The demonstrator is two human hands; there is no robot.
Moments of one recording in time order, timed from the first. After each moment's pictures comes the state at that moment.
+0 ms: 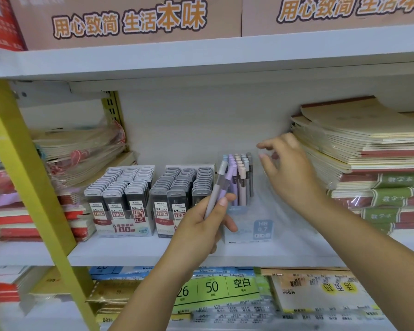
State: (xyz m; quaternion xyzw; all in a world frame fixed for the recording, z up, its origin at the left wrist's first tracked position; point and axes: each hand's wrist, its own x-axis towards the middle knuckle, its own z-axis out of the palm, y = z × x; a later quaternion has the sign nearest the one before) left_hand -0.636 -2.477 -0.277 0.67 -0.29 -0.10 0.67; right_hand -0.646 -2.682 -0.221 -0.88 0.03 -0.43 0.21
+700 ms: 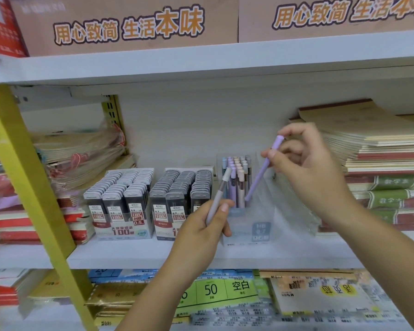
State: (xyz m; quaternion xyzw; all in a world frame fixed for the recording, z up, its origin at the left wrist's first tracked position) left_hand -0.637 -2.479 -0.285 0.73 -0.30 -0.05 0.62; right_hand -0.691 -2.677 -0.204 -0.76 -0.11 -0.42 0.47
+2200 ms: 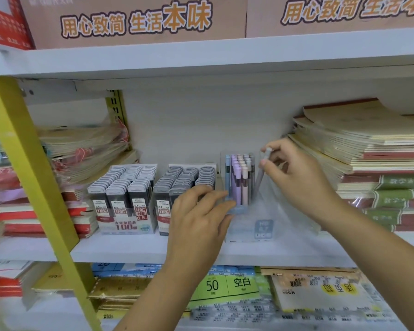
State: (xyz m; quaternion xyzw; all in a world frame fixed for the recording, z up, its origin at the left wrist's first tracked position) left_hand -0.627 -2.478 -0.294 0.77 -0.38 0.46 0.22; right_hand -0.669 -2.680 -0.219 -0.87 -0.03 -0.40 0.29
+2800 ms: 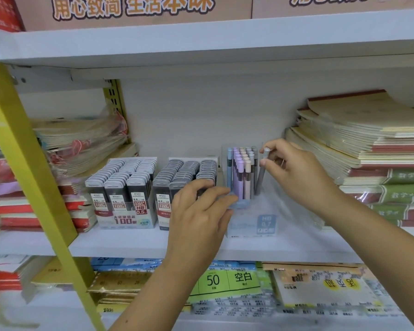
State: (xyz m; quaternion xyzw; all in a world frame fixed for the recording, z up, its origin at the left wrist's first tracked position) left_hand -0.621 -2.479 -0.300 0.77 -0.38 0.46 0.24; right_hand -0.652 -2.694 -0.230 -0.91 -0.03 -0.36 0.21
